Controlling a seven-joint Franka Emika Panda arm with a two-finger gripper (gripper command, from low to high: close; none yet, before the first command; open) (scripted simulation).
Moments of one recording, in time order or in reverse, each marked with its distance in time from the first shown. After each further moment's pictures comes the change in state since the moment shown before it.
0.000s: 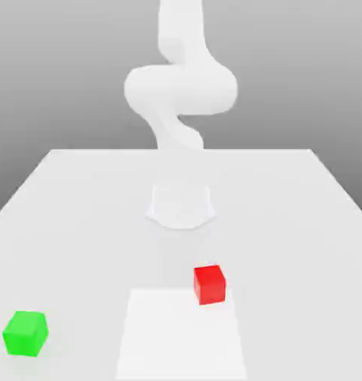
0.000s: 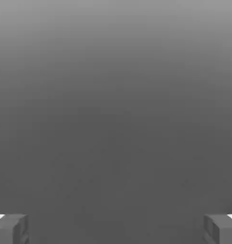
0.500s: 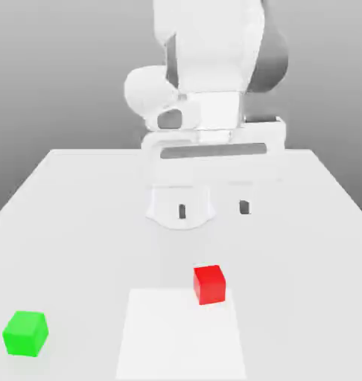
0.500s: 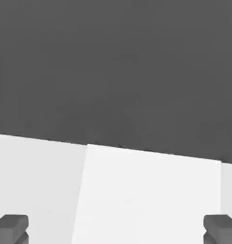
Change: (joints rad) arm 0.092 0.445 0.037 -0.510 0.028 0.370 -0.061
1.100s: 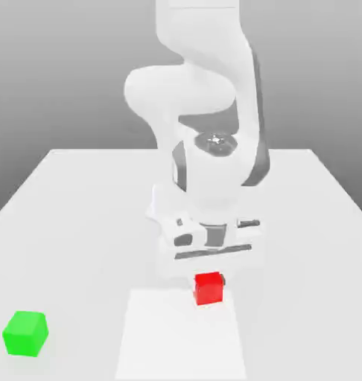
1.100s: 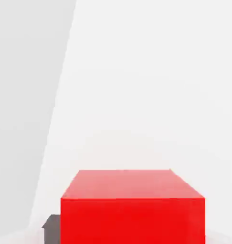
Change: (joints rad) arm 0.035 0.404 -0.012 -0.059 -0.052 0.324 0.029
